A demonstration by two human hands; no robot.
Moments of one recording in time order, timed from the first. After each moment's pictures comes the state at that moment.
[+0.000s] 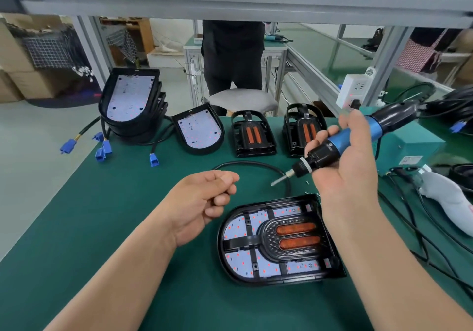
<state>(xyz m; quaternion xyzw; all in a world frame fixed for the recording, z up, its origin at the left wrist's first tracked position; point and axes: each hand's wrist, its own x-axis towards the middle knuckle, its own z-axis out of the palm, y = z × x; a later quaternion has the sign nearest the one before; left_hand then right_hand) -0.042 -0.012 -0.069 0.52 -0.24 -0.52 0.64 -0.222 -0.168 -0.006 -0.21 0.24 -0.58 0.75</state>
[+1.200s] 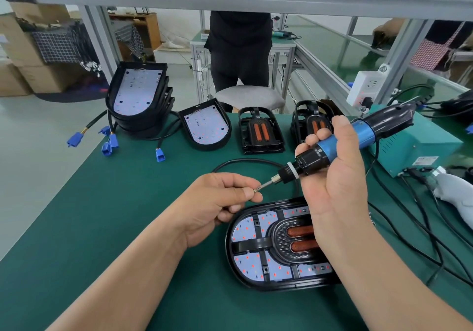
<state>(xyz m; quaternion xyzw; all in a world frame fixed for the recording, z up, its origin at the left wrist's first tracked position) -0.052 -0.010 -0.068 0.55 -0.29 -0.52 0.58 -0.202 -0.144 -0.025 -0.27 0.18 -0.57 0.76</state>
